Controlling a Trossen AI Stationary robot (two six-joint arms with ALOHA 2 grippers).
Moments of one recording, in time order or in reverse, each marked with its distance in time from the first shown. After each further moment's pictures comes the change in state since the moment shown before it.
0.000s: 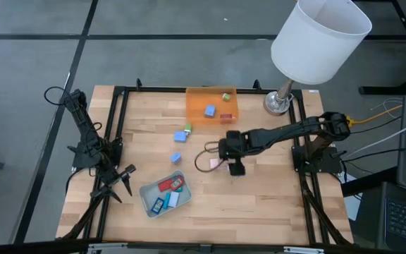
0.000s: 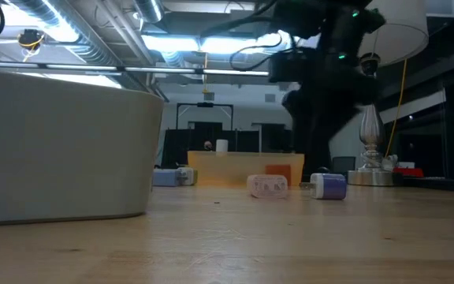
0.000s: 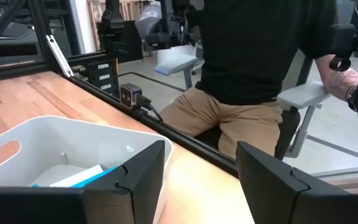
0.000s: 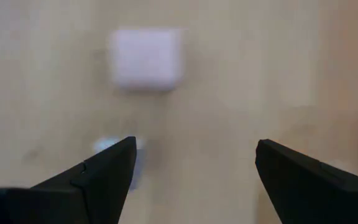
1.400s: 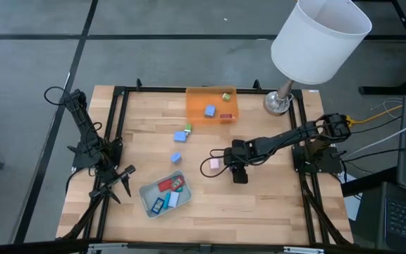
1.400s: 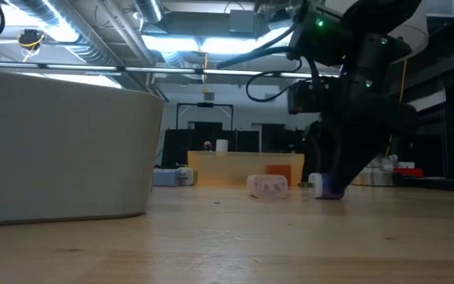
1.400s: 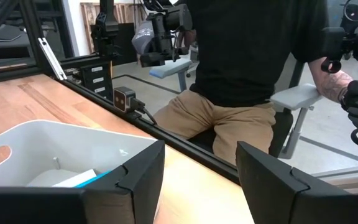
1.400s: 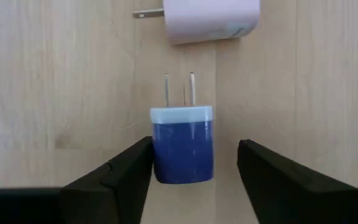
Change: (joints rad) left arm 0.000 0.000 0.000 0.012 0.026 0.000; right arm 0.062 0.005 -0.207 0.219 -0.075 0.171
